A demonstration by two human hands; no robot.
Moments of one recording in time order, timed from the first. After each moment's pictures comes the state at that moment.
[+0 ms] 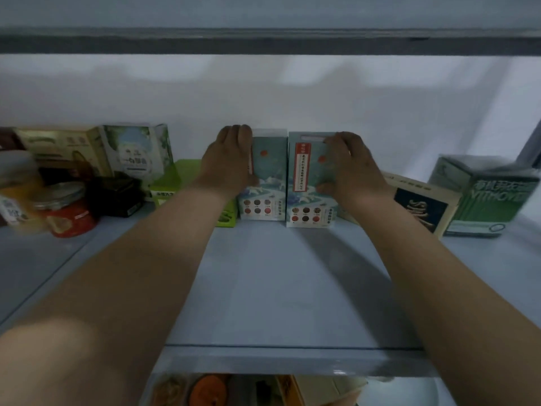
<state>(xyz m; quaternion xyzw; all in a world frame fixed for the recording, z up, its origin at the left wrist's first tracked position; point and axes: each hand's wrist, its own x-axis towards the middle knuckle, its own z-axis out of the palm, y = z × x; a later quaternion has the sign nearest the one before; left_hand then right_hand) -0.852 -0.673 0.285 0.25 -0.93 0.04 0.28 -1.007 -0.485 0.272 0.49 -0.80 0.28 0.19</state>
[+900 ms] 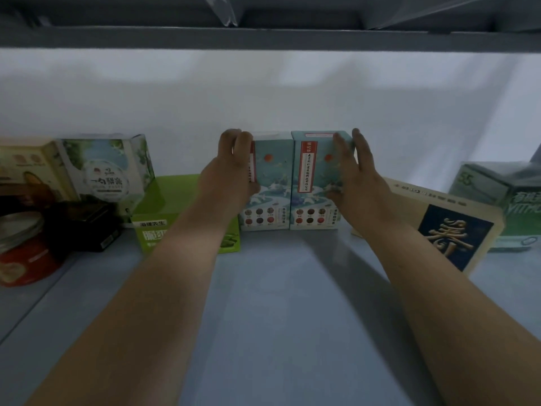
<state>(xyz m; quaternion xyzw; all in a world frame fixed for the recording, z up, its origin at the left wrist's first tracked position) -0.878 -0.718 0.265 0.20 -0.91 -0.03 0.36 -1.038 -0.530 0.237 0.45 -0.81 0.26 0.26</state>
